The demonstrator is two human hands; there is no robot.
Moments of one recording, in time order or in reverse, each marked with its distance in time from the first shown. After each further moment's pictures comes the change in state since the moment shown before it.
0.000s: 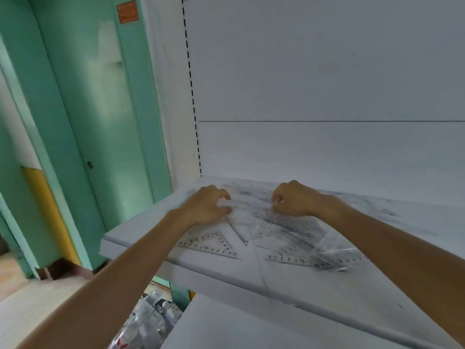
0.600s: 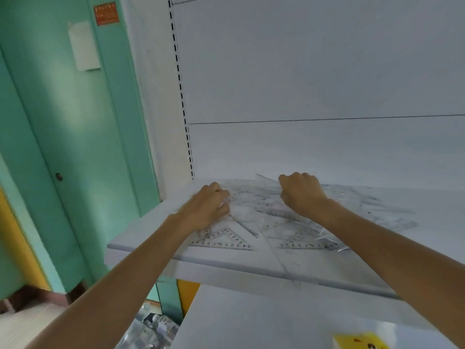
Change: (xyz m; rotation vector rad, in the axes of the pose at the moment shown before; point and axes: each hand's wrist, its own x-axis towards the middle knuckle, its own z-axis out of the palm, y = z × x) left_hand -0.014 -0.016 -0.001 0.063 0.058 0.244; right_hand -0.023 -0.028 0.008 -0.300 0.405 0.194
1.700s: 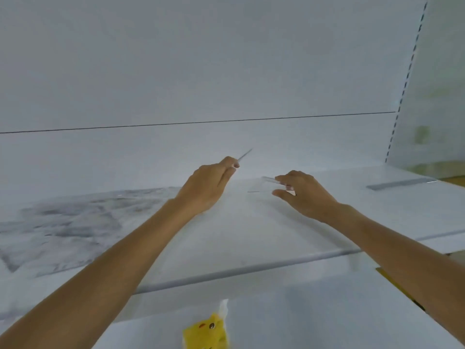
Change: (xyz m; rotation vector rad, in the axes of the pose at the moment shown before) left_hand 0.106 0.349 0.041 -0.410 0.245 0.384; right_hand -0.219 0.314 -0.034 0.278 0.144 0.327
